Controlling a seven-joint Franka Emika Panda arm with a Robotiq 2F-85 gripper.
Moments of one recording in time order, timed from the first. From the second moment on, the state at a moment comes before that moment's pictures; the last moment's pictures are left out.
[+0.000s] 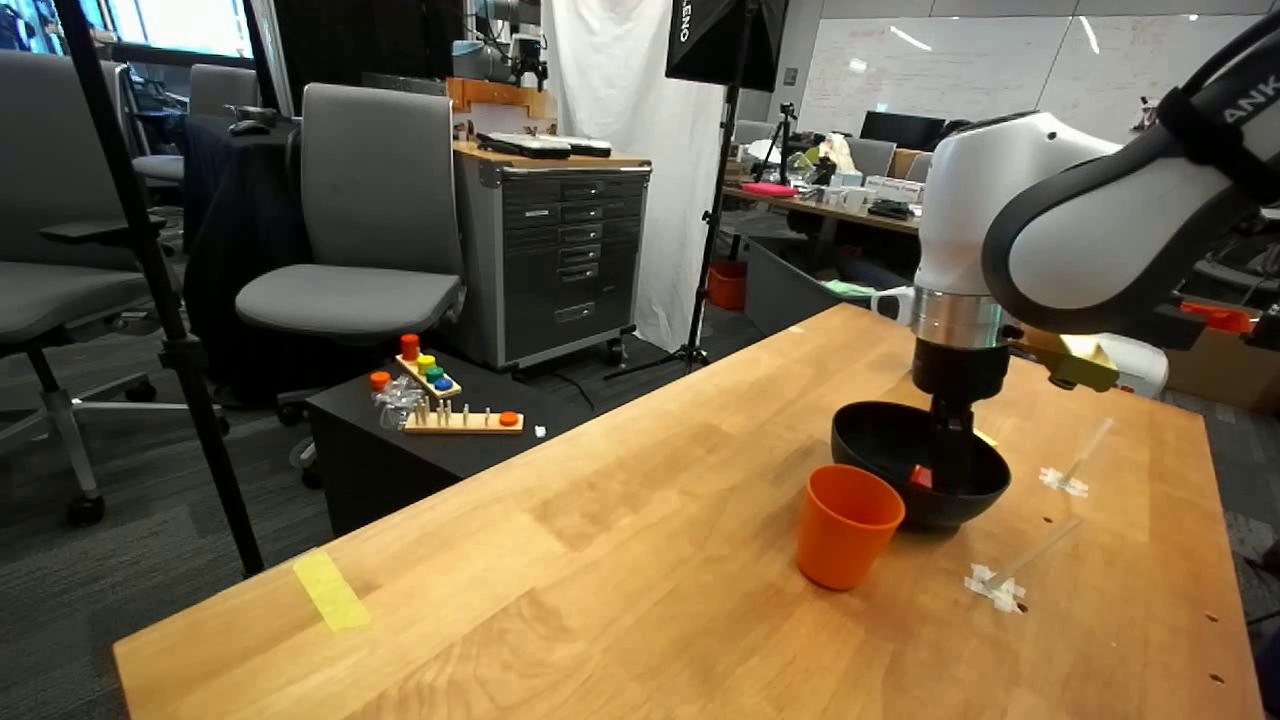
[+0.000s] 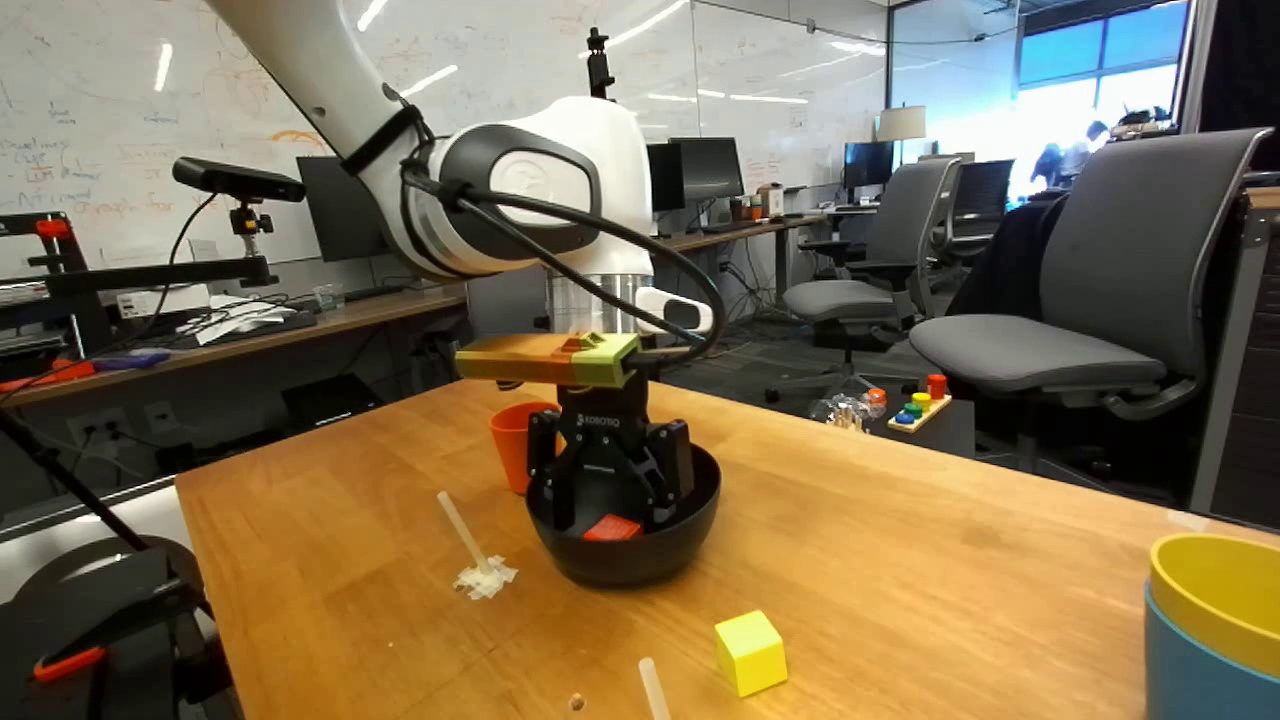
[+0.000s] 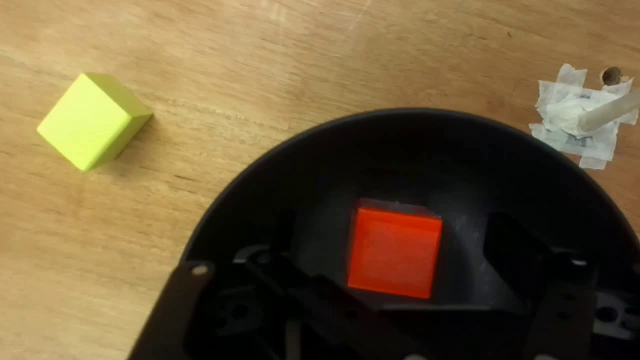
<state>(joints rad) -0.13 0.42 -0.06 -2.16 -0.22 2.42 -0.38</state>
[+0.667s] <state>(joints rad) -0.13 0.38 -0.05 -2.13 -0.15 2.42 -0.39</state>
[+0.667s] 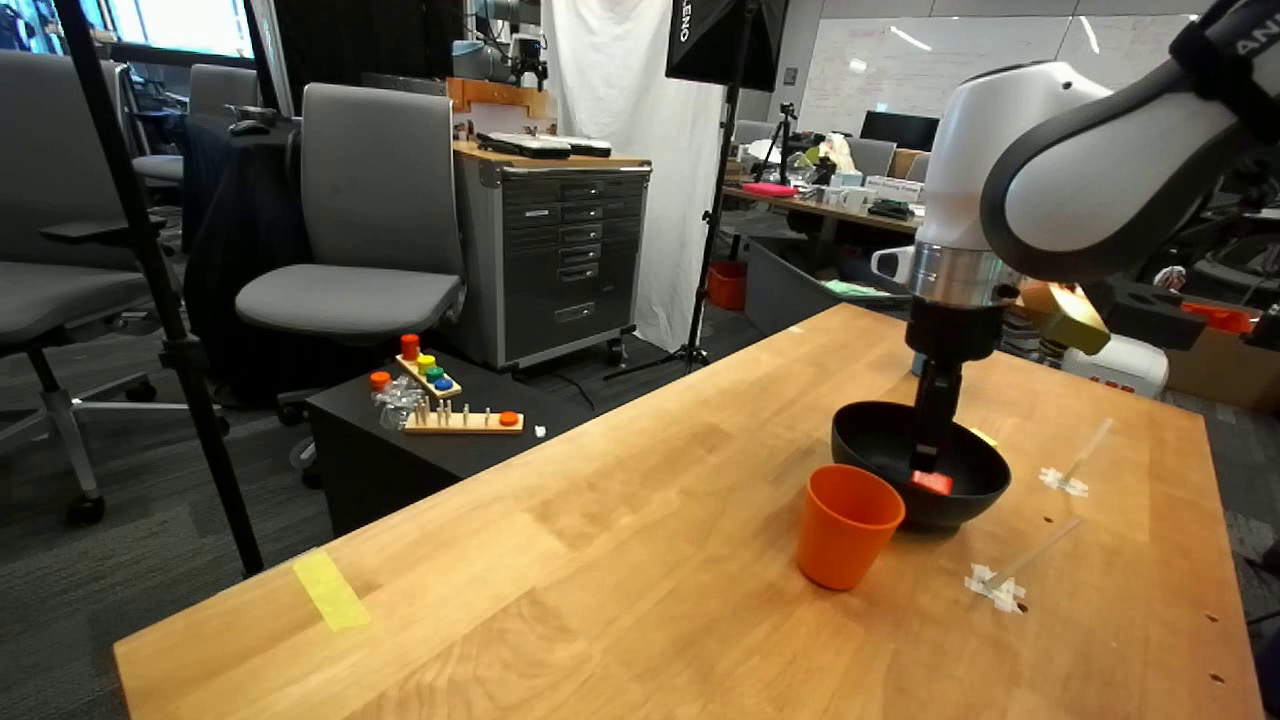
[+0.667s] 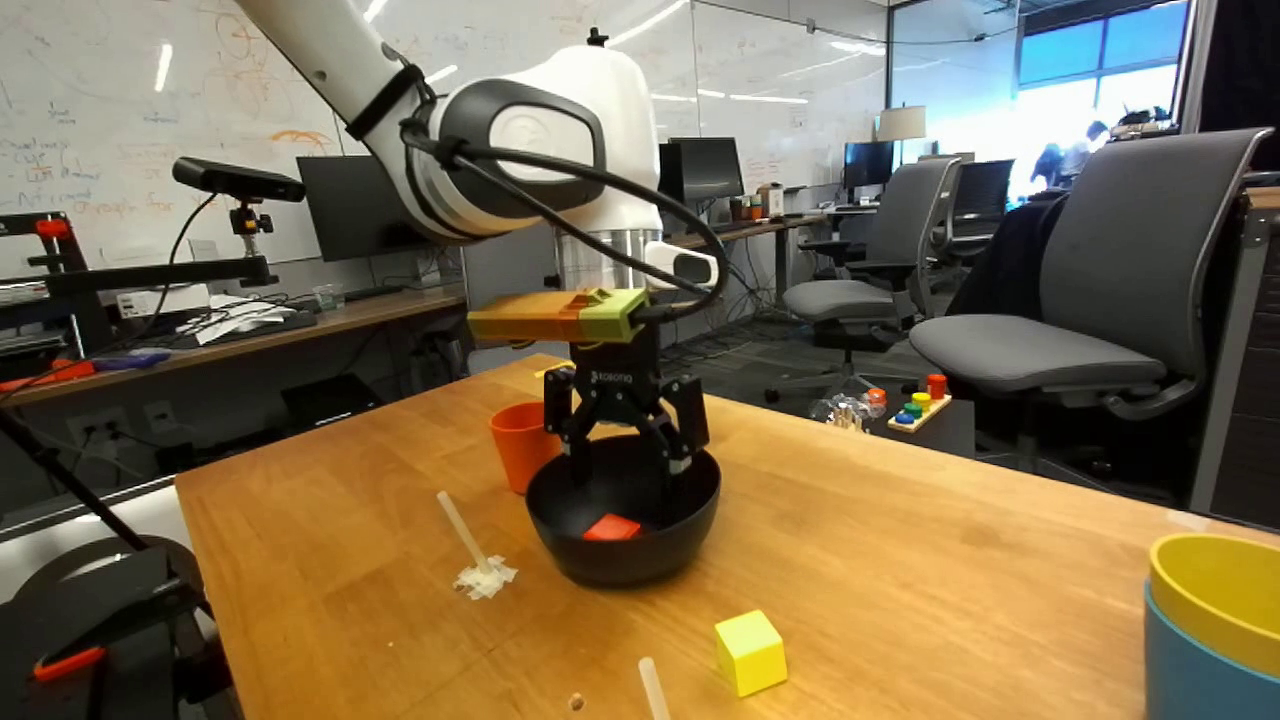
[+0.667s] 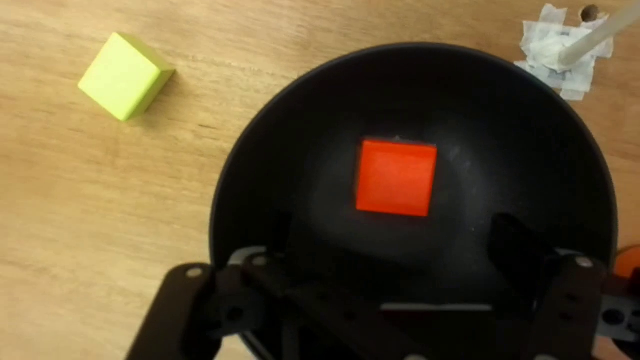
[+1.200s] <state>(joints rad) -0.18 0.29 -0.07 -2.10 -0.06 2.42 -0.36</state>
